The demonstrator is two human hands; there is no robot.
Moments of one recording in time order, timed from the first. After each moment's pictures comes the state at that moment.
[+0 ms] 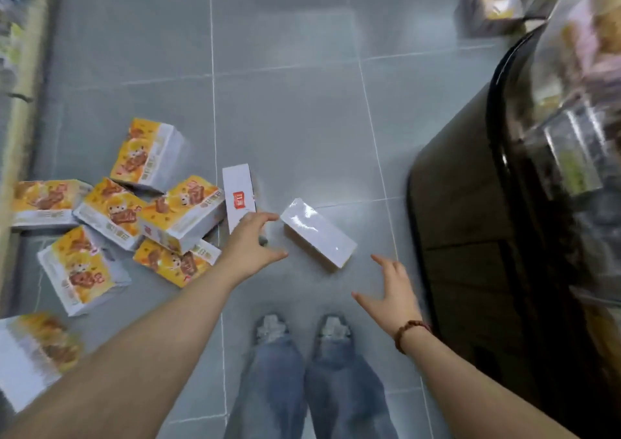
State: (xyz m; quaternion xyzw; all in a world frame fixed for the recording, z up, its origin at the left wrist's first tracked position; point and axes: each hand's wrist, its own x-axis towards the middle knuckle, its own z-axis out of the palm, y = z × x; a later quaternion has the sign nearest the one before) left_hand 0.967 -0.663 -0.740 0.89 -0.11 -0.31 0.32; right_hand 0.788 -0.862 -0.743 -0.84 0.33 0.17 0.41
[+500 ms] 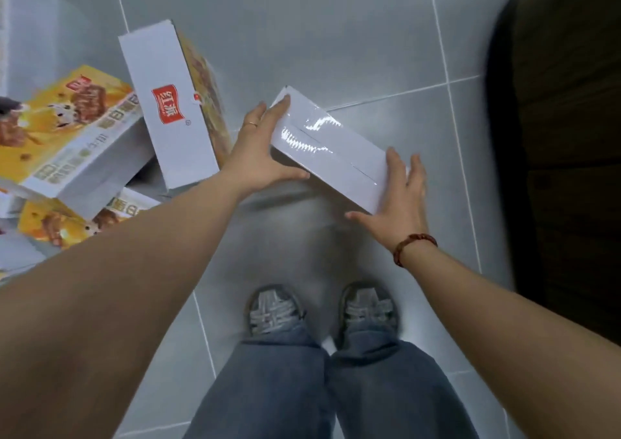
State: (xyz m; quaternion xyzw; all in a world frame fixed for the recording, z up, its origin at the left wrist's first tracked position) left_hand 1.030 -0.696 -1.042 0.87 -0.19 -0.35 0.29; right_hand 0.855 -0.850 -1.042 -0.84 0.38 0.14 0.37
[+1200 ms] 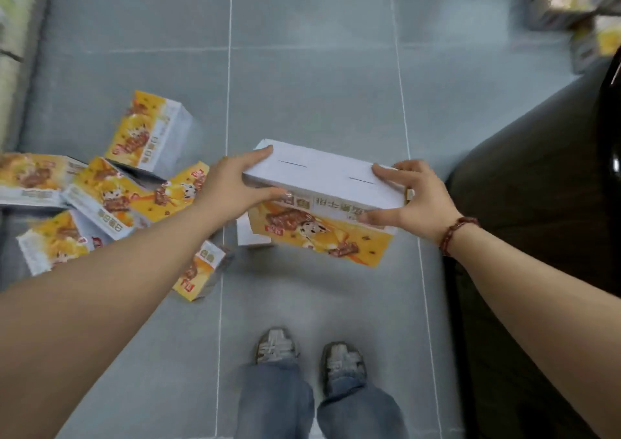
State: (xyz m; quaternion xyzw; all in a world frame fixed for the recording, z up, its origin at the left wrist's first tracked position) left_hand 1.086 -0.649 -0.769 0.90 -0.12 -0.23 0.36; right_hand 0.969 -0.906 -0.751 -0.87 0.20 0.14 0.43
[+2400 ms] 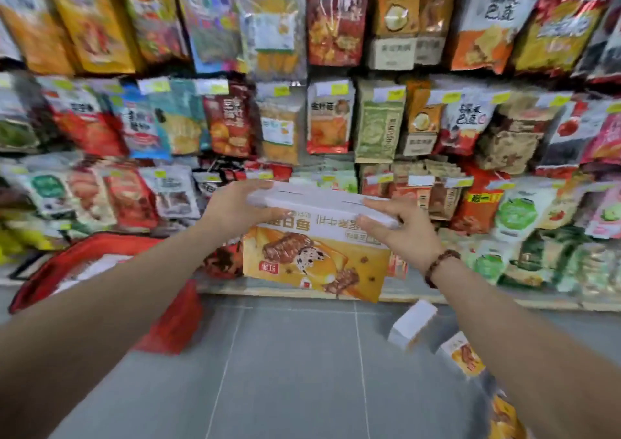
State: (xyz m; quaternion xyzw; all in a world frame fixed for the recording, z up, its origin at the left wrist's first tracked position) left_hand 0.333 -0.161 -0.206 0.75 0.54 0.25 0.27; right_hand 0.588 -0.260 -0.236 -0.63 -0.59 0.24 0.45
